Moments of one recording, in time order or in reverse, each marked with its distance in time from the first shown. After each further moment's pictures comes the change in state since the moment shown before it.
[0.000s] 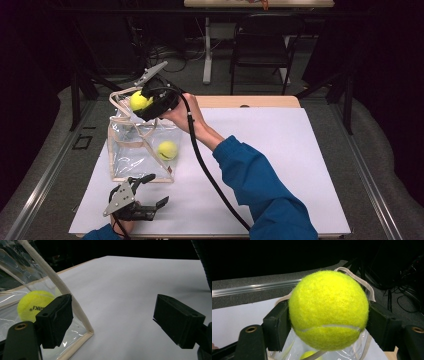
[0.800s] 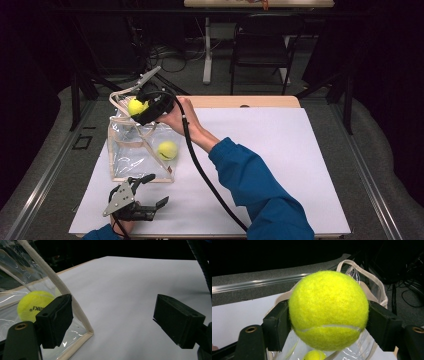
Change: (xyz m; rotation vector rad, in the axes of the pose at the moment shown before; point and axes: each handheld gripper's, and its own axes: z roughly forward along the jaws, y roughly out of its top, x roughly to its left) left arm 0.000 0.000 0.000 -0.005 -0.003 0.001; right arm 0.005 -0.004 0.020 0.048 0.015 0.013
